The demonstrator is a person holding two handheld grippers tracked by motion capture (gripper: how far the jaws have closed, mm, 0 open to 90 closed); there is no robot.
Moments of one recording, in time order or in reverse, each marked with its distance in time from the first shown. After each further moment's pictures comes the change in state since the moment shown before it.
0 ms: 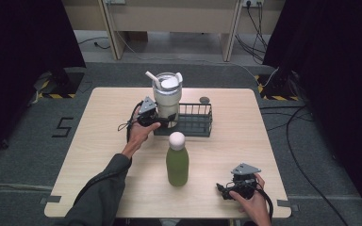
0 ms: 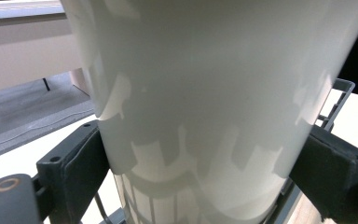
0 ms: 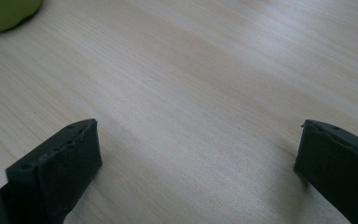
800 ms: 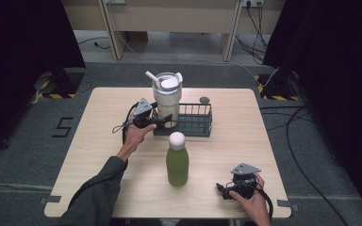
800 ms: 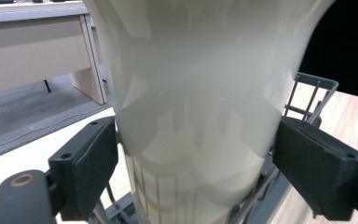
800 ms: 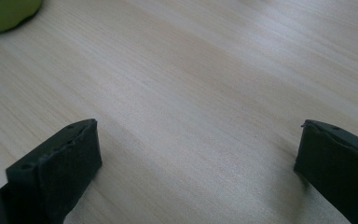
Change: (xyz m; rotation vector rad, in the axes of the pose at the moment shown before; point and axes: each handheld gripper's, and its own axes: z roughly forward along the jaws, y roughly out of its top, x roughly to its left) left arm 0.000 0.001 -0.020 0.000 0.001 0.011; right arm 0.000 0.000 0.000 0.001 -0.001 -0.001
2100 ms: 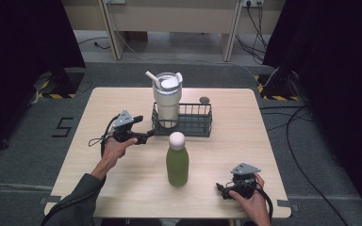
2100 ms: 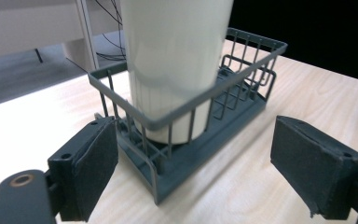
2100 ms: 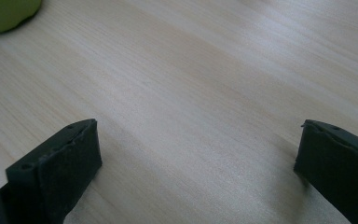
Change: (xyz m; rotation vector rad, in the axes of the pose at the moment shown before) left arm -0.008 -0.013 -0.080 0.098 -0.029 -0.055; right arm 0.000 0.000 0.000 0.000 0.000 0.001
